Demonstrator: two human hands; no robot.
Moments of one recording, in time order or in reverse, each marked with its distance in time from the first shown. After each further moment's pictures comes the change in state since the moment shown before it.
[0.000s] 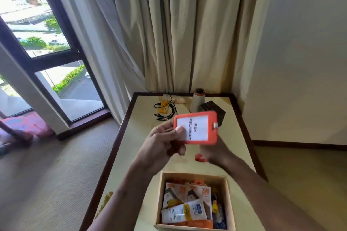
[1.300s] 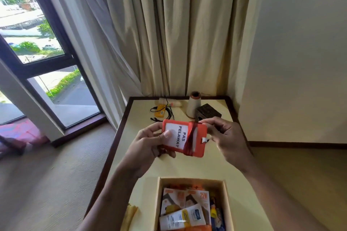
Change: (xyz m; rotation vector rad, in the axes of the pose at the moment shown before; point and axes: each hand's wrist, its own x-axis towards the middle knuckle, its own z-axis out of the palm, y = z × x) left_hand 0.000 0.016 -0.023 0.206 0.010 0.022; right_hand -0.022 -0.019 -0.047 0.375 0.224 -0.289
